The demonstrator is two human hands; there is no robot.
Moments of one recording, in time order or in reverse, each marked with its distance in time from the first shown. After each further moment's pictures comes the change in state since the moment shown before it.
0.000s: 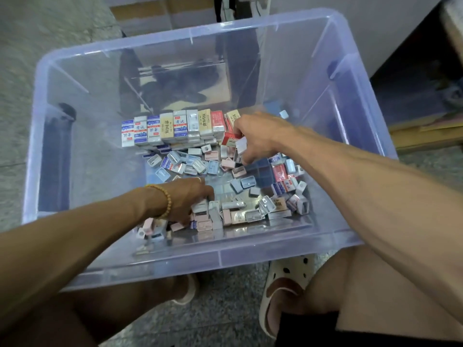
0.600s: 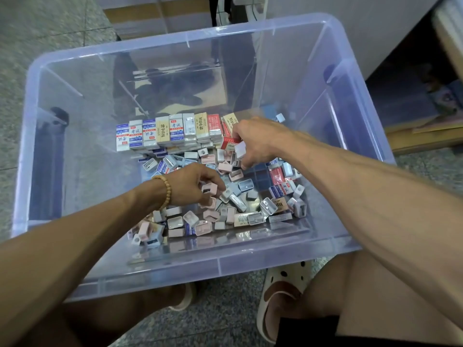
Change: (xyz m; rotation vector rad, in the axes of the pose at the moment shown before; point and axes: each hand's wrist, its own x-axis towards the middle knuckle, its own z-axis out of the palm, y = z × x) left_hand 0.007 0.006 -0.024 -0.761 0.200 -0.005; right_hand 0.000 0.002 0.002 0.011 -0.008 0.009
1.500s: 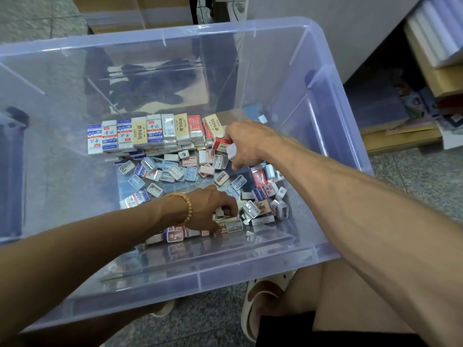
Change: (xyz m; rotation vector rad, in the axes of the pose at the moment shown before) left_hand 0.032 0.020 0.049 0.489 -0.257 0.233; right_hand -0.006 0.009 -0.001 0.005 -0.008 0.113
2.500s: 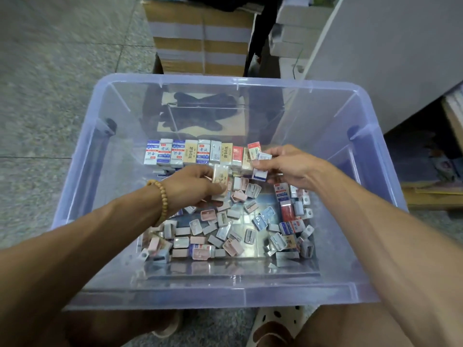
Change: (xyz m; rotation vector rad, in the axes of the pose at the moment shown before) left_hand -0.088 -0.013 -0.061 -1.128 0.537 -0.390; right_hand 0.015 0.004 -0.014 1.160 -0.115 0.193
